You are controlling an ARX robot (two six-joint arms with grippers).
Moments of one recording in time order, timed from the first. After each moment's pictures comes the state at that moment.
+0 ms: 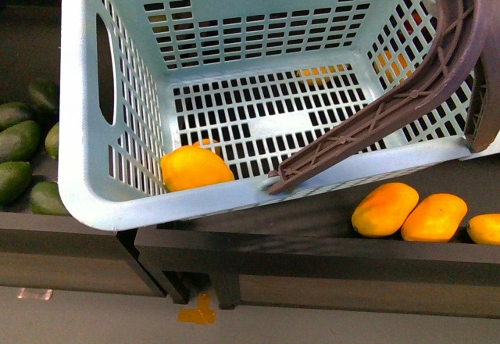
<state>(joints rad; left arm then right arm) -0.67 1.73 1.22 0.11 0.02 -0.93 0.07 1.56 1.07 0.25 -0.21 0.37</state>
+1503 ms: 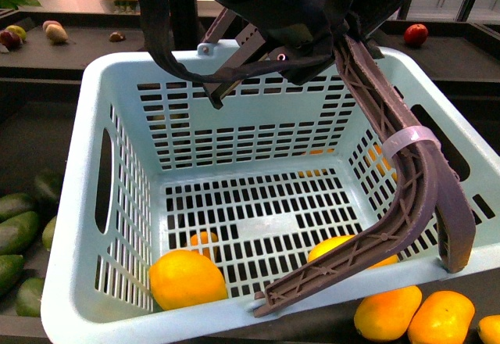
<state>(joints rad) -0.67 1.74 1.21 0.11 0.01 -0.93 0.05 1.03 0.25 0.77 0.03 0.01</state>
